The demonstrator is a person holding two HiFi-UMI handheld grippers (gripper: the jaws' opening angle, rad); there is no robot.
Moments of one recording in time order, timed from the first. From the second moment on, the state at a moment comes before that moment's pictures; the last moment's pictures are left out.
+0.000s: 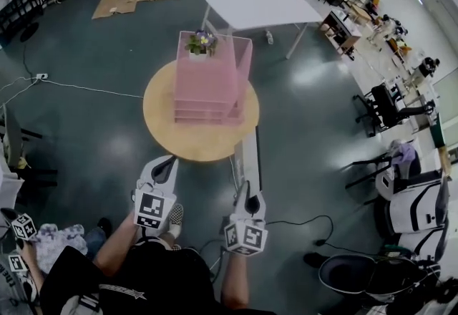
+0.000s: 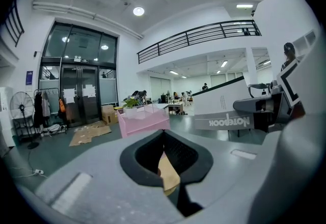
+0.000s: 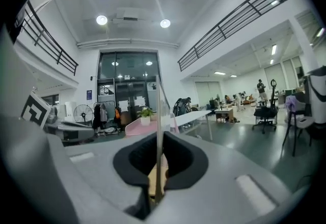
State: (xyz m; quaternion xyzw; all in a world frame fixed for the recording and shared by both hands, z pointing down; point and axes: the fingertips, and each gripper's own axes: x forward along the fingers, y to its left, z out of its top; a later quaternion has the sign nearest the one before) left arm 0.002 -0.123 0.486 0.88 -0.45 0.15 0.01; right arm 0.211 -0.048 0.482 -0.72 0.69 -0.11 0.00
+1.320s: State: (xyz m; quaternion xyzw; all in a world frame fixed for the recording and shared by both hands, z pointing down) left arm -0.049 -0.207 0.549 0.85 -0.49 0.21 0.06; right arm 0.164 -0.197 0.579 -0.49 0.61 -0.49 0.39
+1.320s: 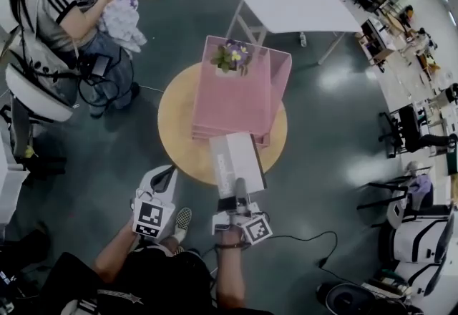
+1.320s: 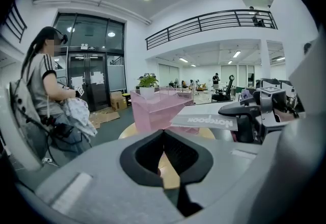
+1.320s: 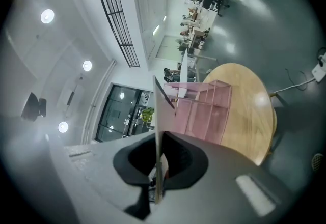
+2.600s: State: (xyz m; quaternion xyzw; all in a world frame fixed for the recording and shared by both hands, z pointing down) left arm -0.050 -0.236 0.591 0.83 -0.49 0.23 0.10; right arm 0.160 -0.293 0.649 -0.53 0.54 -0.55 0.37
